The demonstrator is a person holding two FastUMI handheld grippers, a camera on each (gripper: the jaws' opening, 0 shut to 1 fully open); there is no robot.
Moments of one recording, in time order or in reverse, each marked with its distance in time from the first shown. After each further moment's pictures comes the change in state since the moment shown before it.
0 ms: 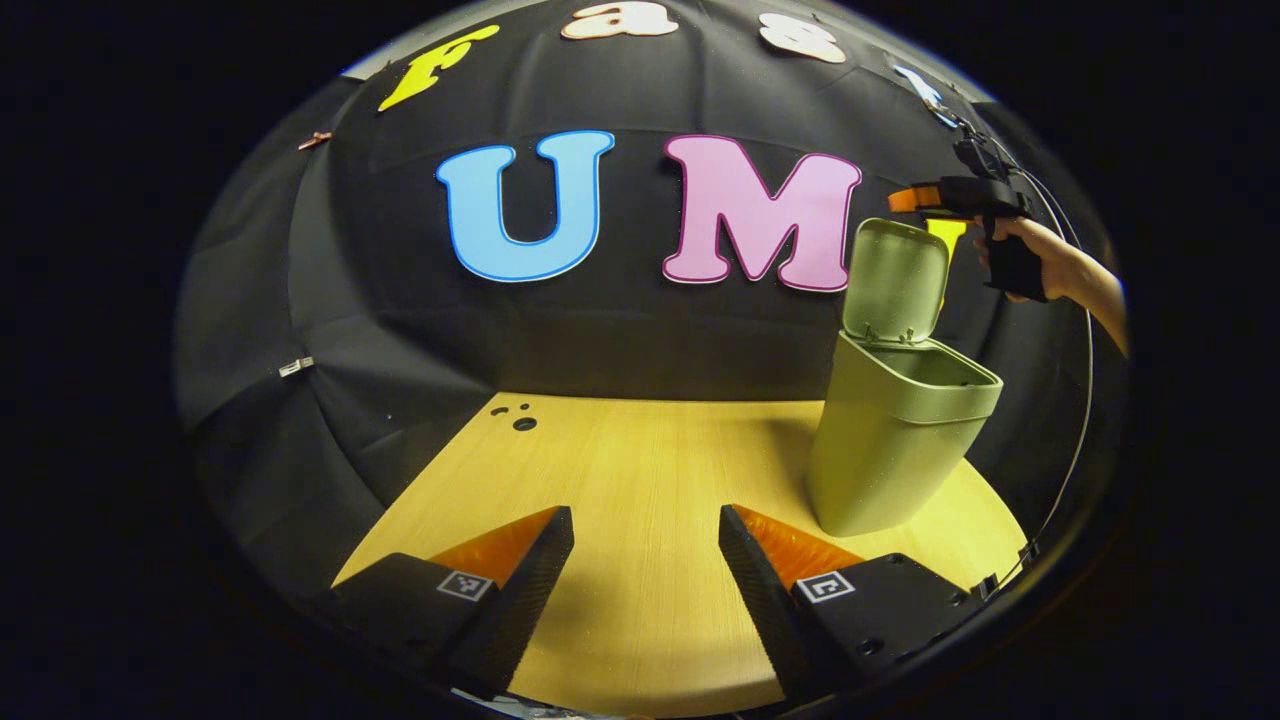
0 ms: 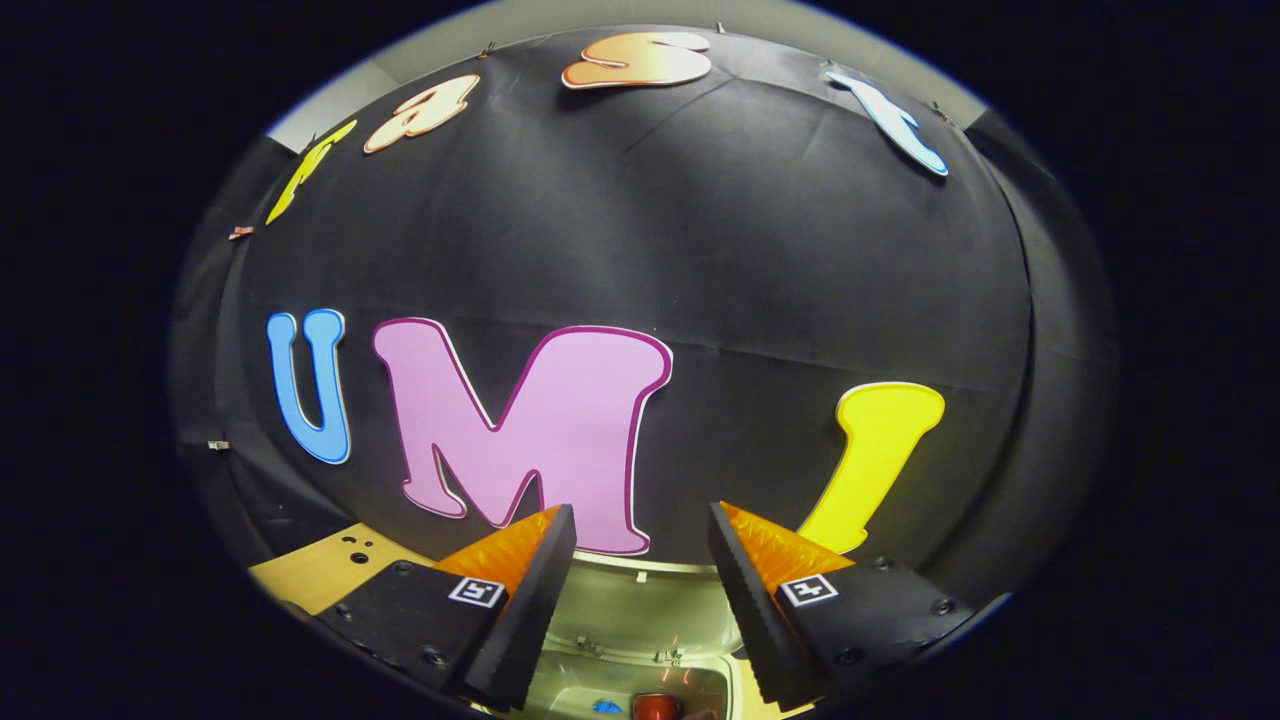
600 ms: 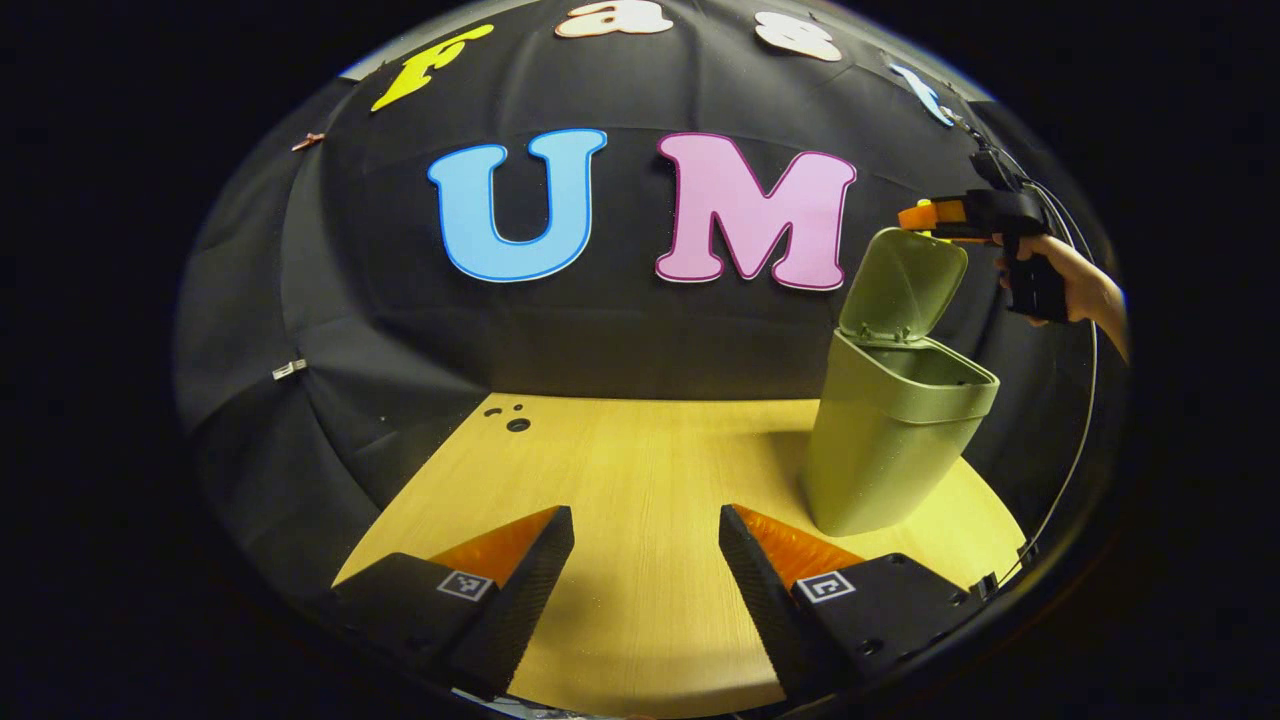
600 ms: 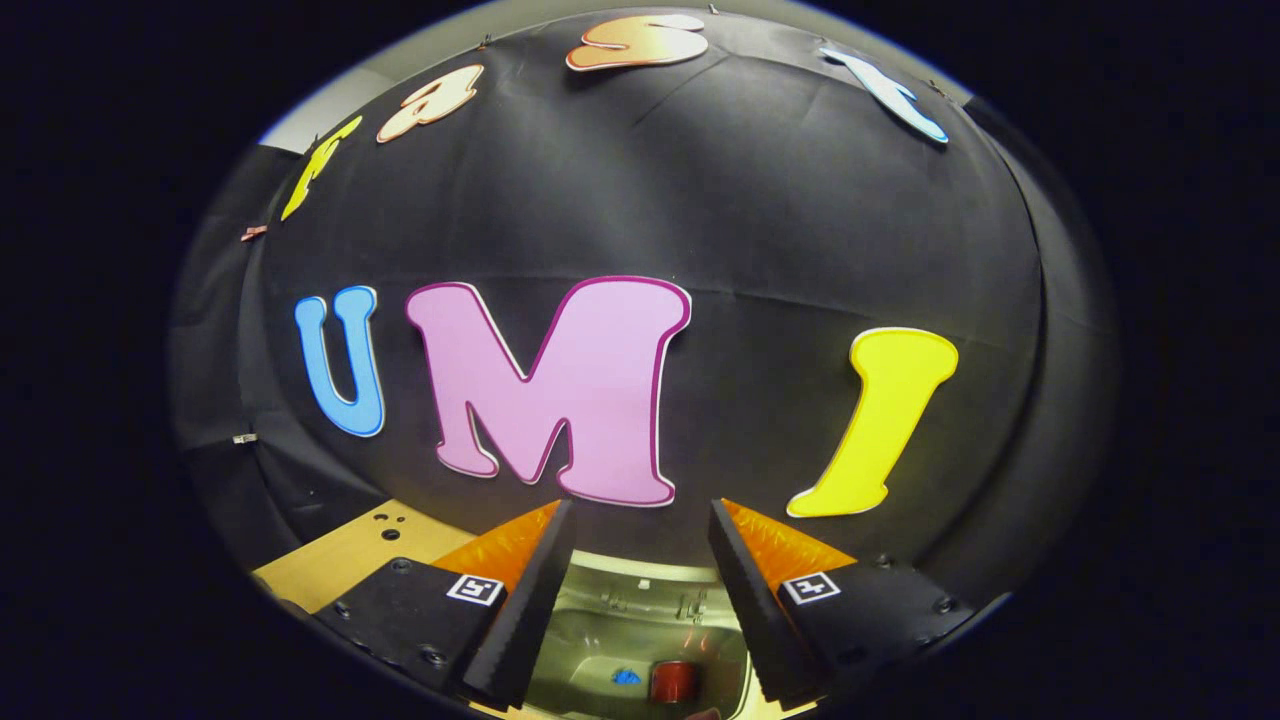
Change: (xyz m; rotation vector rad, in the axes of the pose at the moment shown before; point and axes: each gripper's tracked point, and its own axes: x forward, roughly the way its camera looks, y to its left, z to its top) left arm 0.005 -0.013 0.004 0.017 -0.004 -0.039; right arm -0.052 0.013 -0.038 0.034 0.109 0.095
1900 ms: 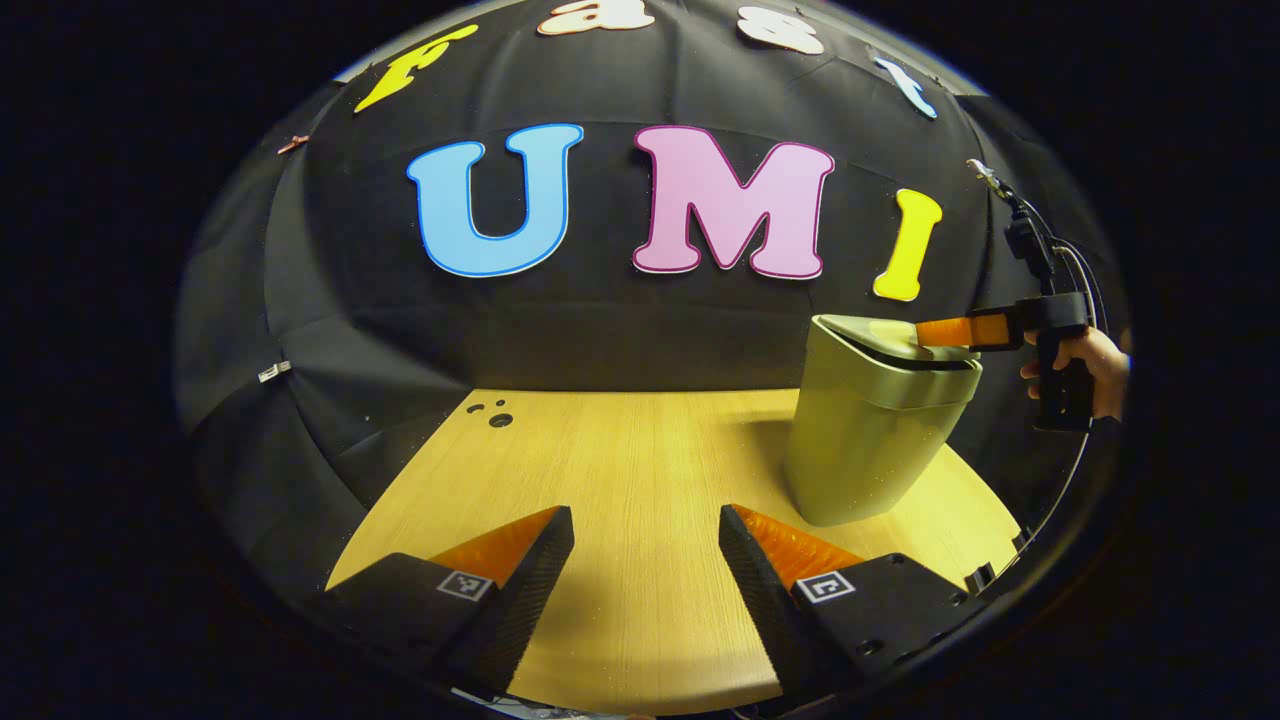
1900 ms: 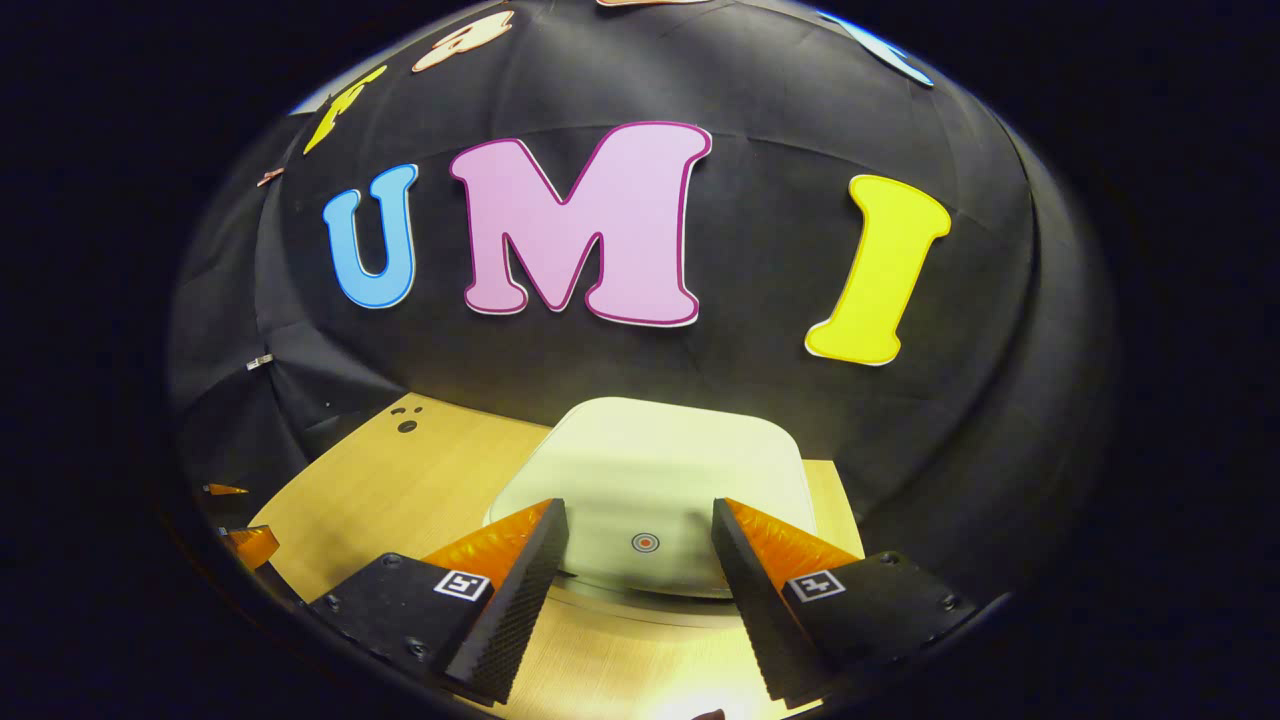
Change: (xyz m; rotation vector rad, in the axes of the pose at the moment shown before) left arm -0.004 -0.010 -0.010 0.019 0.028 -0.031; right arm -0.067 0.019 -0.157 -0.004 0.289 0.022
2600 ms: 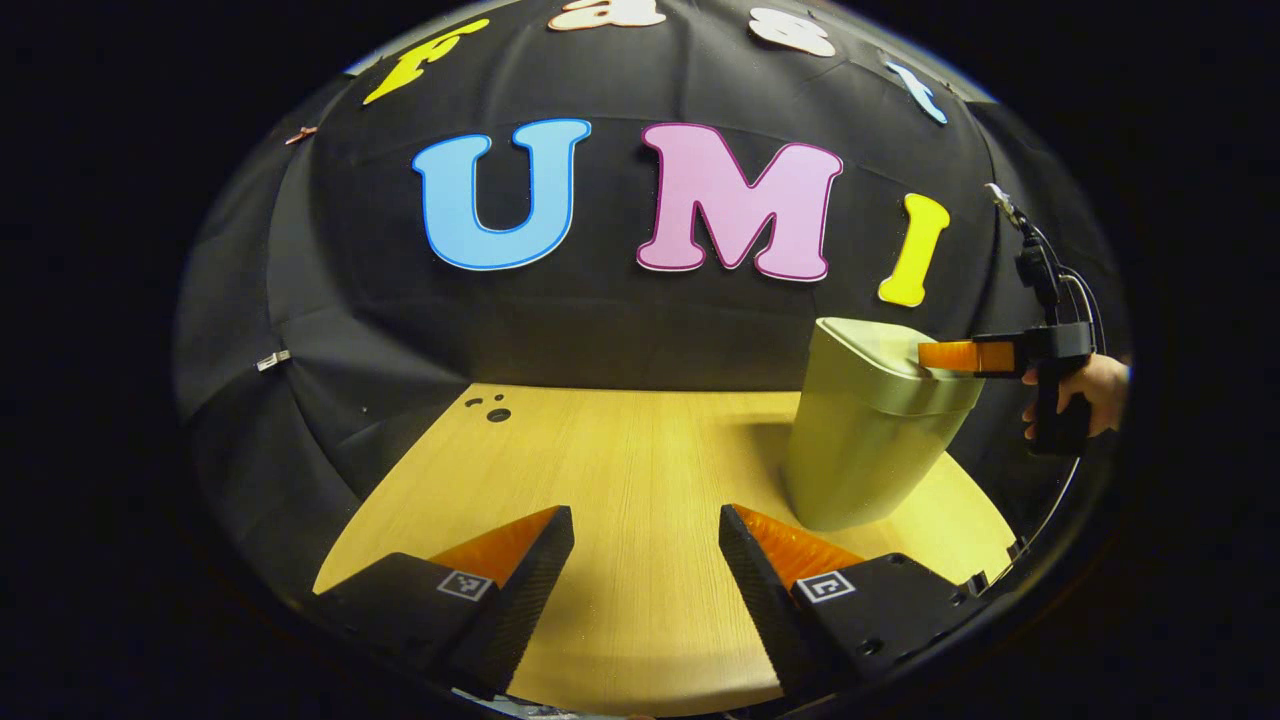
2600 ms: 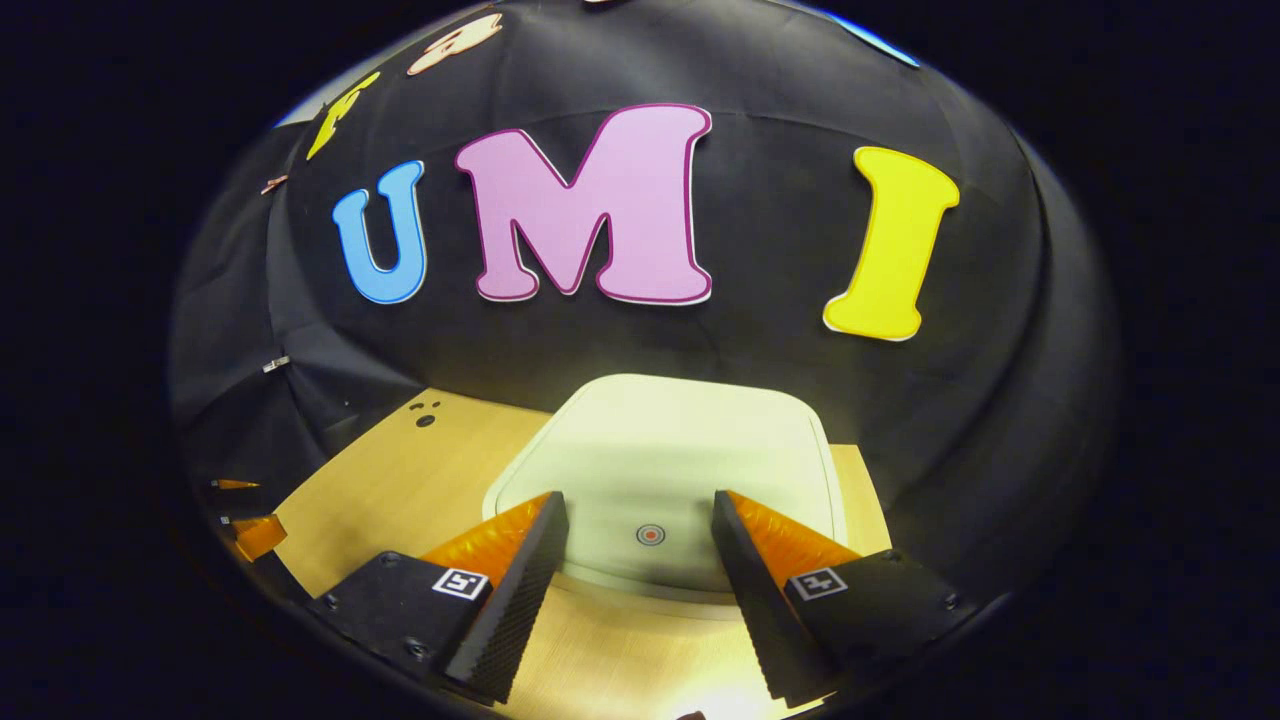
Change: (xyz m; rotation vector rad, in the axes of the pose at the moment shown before) left arm 0.005 -0.004 0.002 -0.027 -0.002 -0.002; right arm 0.008 0.004 -0.018 0.039 0.002 0.060
